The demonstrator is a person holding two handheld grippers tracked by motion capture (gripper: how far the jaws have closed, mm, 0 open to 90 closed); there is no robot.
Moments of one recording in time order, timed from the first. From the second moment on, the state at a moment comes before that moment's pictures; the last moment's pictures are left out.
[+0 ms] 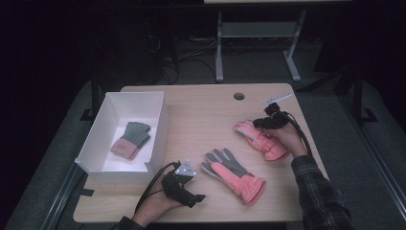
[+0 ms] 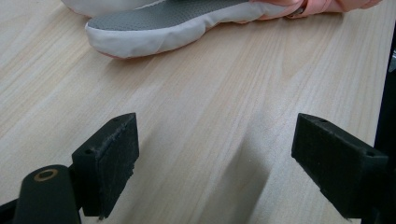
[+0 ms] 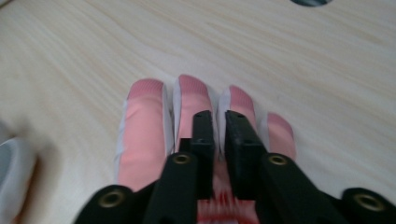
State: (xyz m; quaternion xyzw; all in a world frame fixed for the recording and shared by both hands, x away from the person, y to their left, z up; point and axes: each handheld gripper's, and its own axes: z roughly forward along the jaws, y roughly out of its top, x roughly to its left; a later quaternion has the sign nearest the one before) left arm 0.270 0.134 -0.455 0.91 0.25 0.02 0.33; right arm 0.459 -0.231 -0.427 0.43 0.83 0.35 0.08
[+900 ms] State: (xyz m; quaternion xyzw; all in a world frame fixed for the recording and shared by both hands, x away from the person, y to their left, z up) left arm 0.272 0.133 -0.460 0.91 0.25 0.00 0.33; right arm 0.431 -0.245 -0.447 0.40 0.87 0.28 0.03
